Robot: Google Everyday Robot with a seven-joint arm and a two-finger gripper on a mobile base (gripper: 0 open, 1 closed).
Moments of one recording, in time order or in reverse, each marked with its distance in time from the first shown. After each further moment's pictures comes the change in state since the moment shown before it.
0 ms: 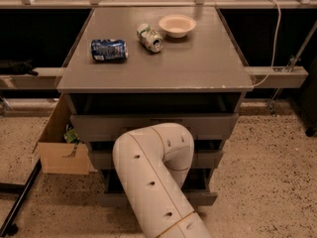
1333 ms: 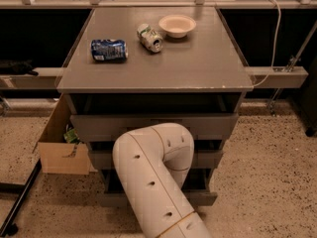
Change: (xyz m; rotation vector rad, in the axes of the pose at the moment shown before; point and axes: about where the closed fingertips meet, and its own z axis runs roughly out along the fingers) arm 0.000 0.000 0.000 0.000 0.000 0.000
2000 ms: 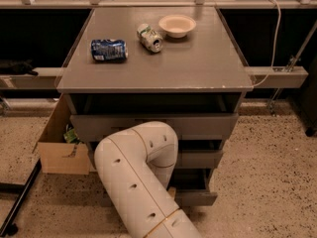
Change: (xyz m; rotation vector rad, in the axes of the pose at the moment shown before) arm -0.034 -0.013 0.013 0.011 0.031 -0.058
